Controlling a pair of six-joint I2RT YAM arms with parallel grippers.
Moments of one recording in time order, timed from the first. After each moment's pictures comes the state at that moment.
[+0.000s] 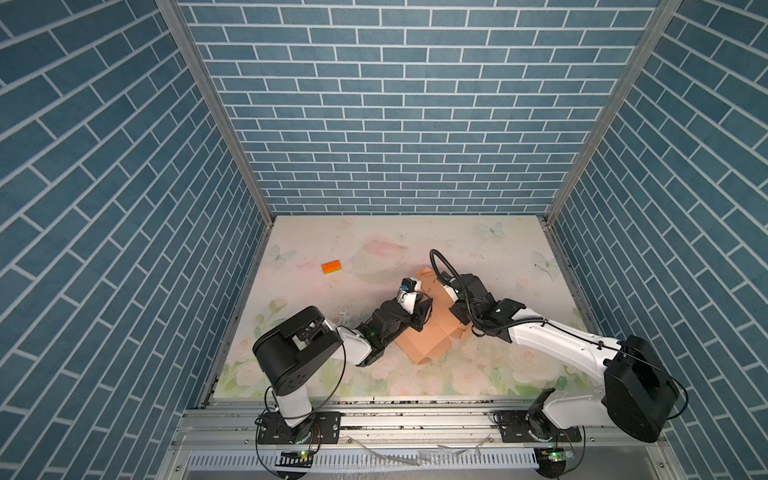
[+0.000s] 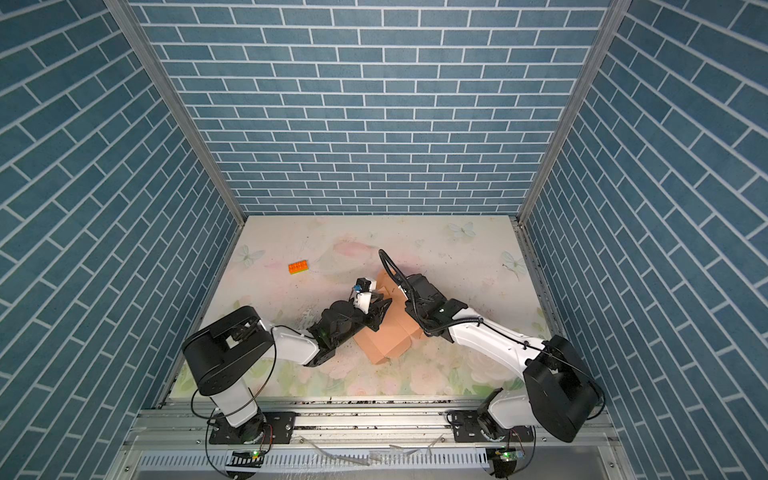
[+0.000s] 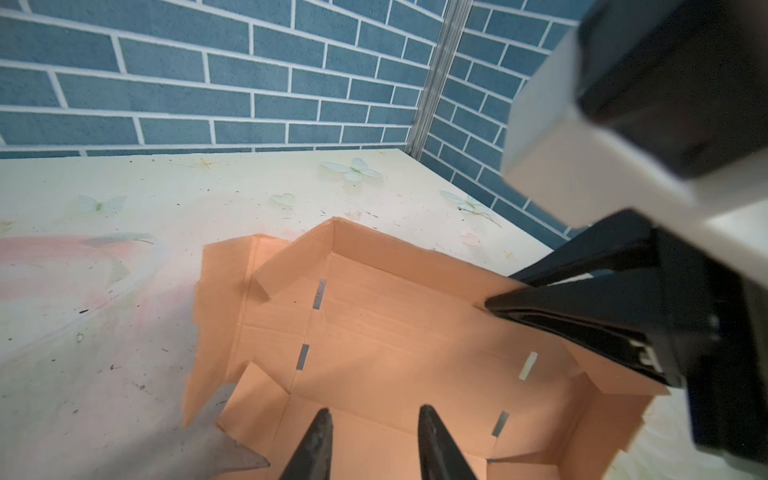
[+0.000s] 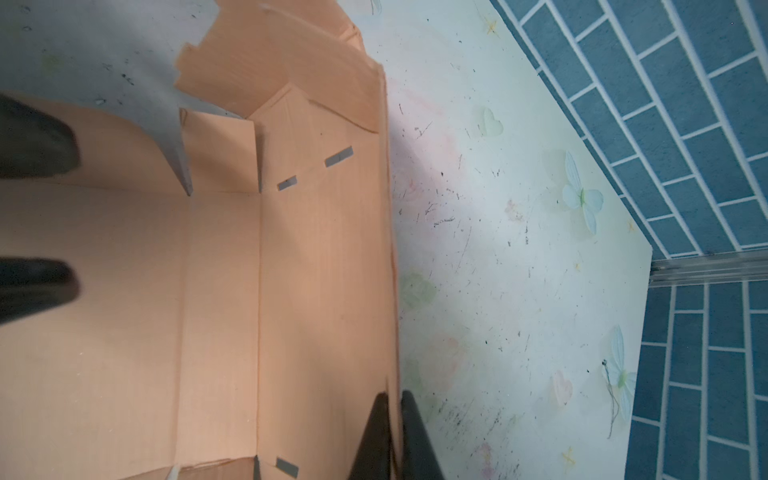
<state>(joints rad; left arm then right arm) -0.85 1.71 0.55 0.96 -0.06 -0.30 0.78 1.36 0.82 -0.30 0.42 -0.27</state>
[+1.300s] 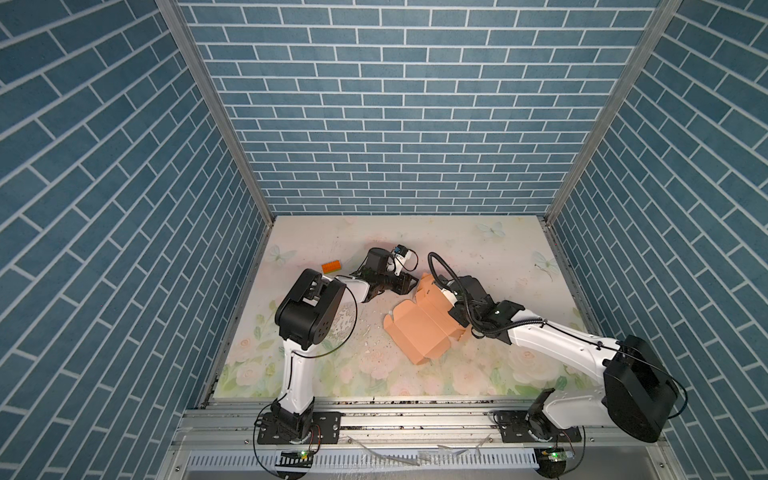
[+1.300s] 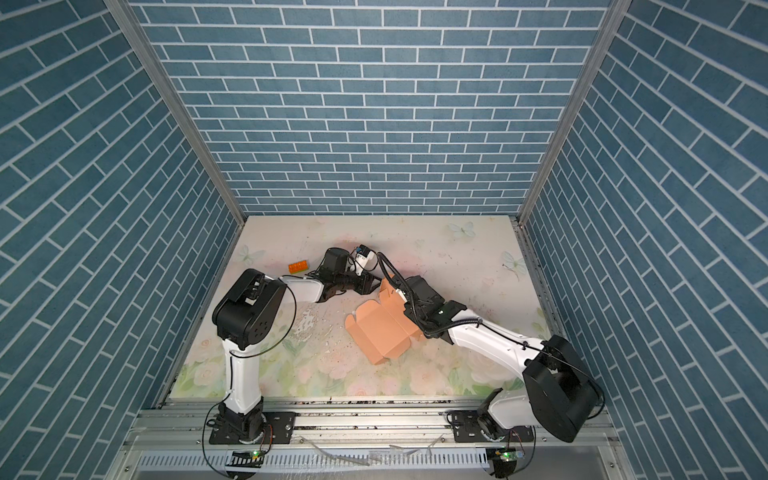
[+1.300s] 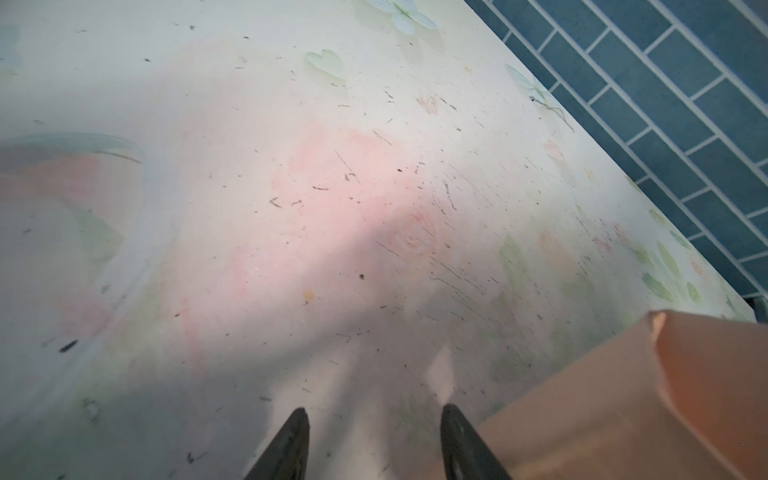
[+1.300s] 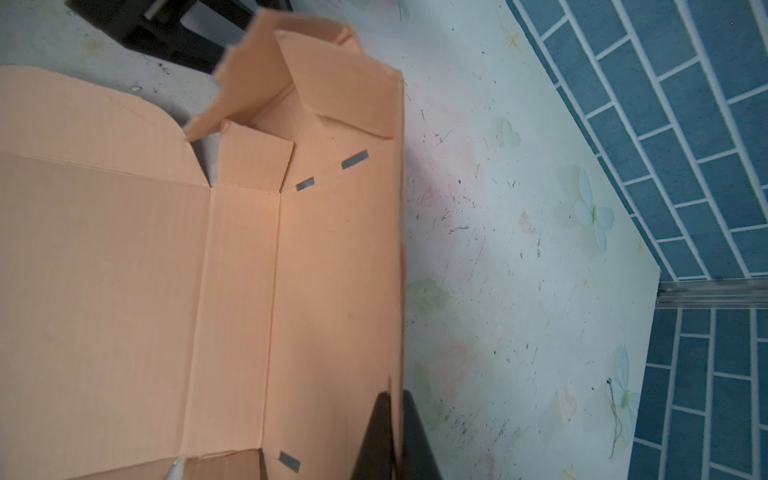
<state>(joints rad) -0.47 2.06 1.14 0.28 0.54 -0.12 0.79 1.36 0.81 -0.29 0.40 -0.32</state>
